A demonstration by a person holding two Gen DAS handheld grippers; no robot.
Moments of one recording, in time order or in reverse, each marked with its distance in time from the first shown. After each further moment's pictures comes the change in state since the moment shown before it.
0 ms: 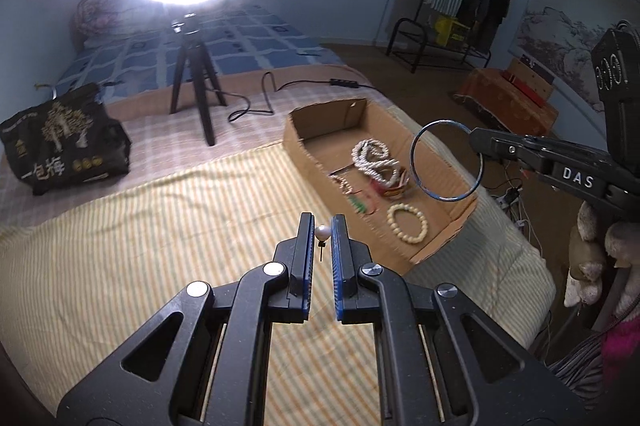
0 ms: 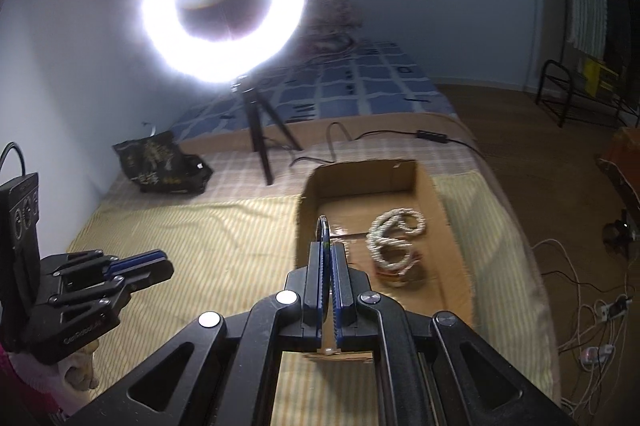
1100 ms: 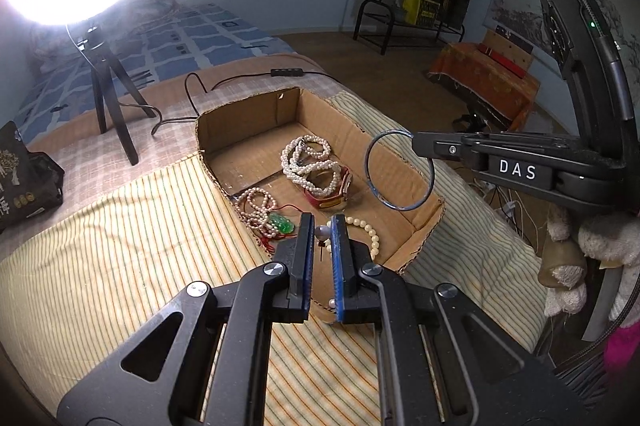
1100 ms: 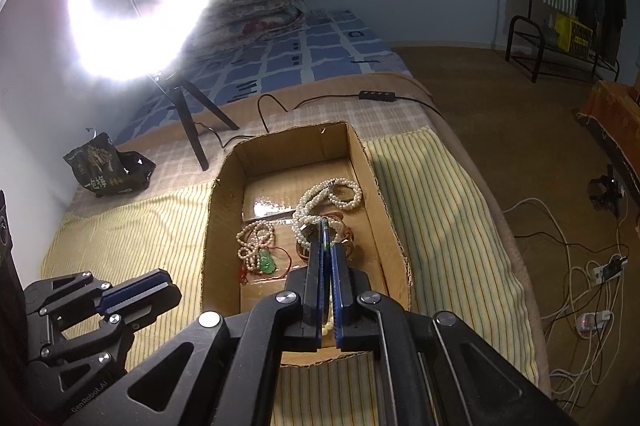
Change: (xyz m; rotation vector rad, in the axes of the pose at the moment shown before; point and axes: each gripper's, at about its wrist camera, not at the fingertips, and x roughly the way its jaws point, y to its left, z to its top) left arm 0.065 -0.079 0.012 0.104 0.040 -0.059; right arm 0.036 -0.073 -0.010 0.115 0.098 -0.065
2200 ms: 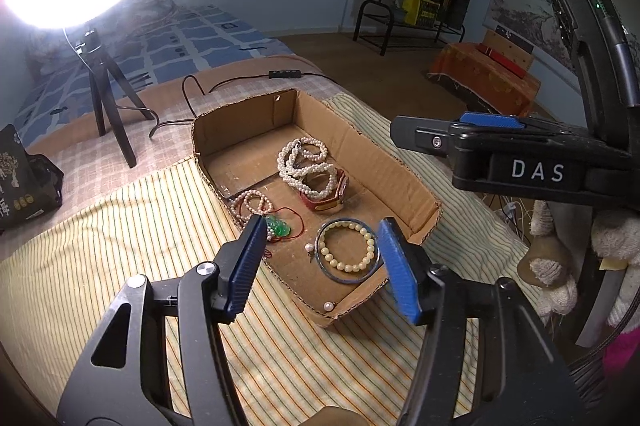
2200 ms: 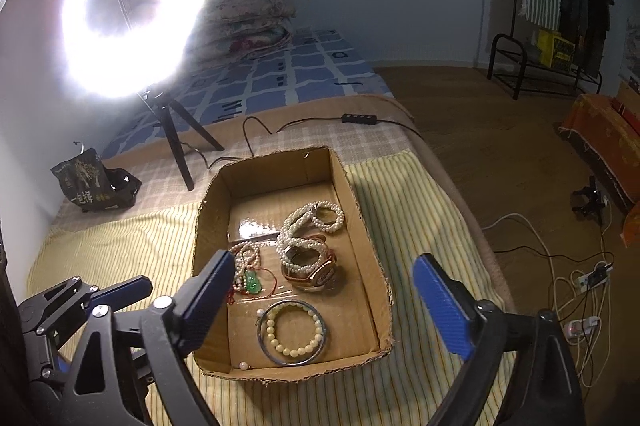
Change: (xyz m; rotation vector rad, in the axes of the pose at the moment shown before) left arm 0.000 -0.007 0.001 0.002 -0.007 0.010; right arm -0.009 0.004 0.007 -0.005 -0.080 -0.078
